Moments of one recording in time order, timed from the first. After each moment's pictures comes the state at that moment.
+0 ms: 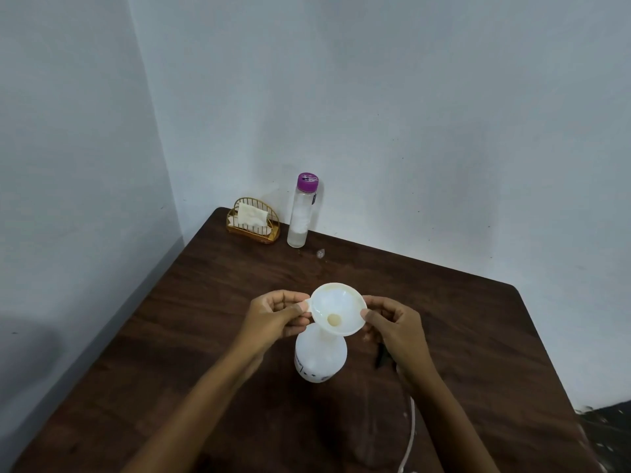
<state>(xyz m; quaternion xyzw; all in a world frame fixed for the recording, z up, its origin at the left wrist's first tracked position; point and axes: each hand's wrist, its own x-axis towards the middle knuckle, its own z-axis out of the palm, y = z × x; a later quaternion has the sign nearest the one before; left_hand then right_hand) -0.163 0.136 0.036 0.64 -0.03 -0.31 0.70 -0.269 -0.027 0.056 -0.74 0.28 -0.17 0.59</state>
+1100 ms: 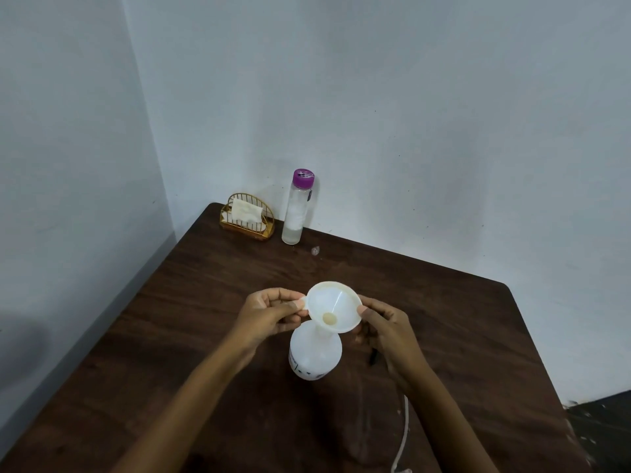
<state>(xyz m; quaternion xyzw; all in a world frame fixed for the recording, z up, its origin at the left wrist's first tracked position) -0.154 0.139 0.032 0.61 -0.06 -0.35 0.71 -0.268 -0.026 0.051 -0.69 0.28 -0.13 0.65</state>
